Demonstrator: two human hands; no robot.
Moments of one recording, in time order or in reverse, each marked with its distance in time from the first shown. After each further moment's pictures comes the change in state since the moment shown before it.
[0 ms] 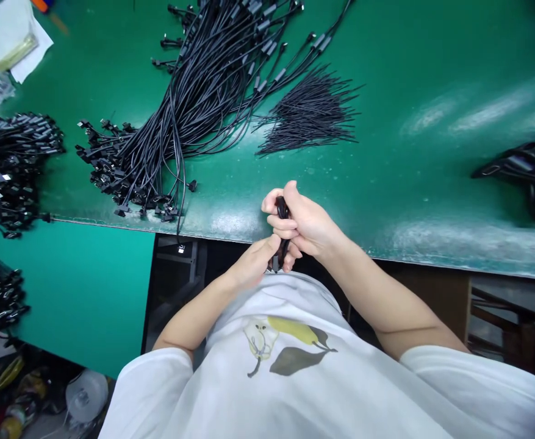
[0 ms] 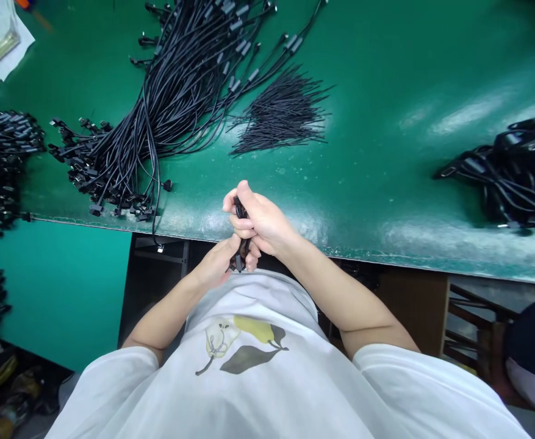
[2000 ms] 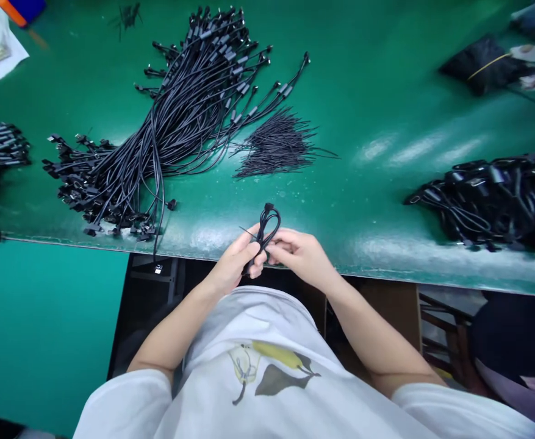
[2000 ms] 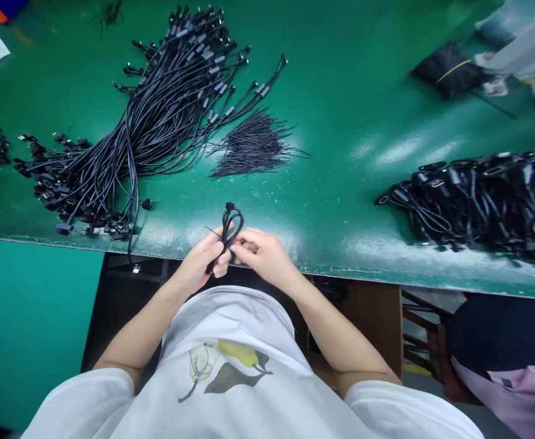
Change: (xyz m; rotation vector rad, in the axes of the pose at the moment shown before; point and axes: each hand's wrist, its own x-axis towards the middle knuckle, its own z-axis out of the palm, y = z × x) left_hand 0.018 0.022 0.002 -0.038 0.057 0.017; right_hand -0.042 0.011 -0.056 -0.801 0.192 -0.225
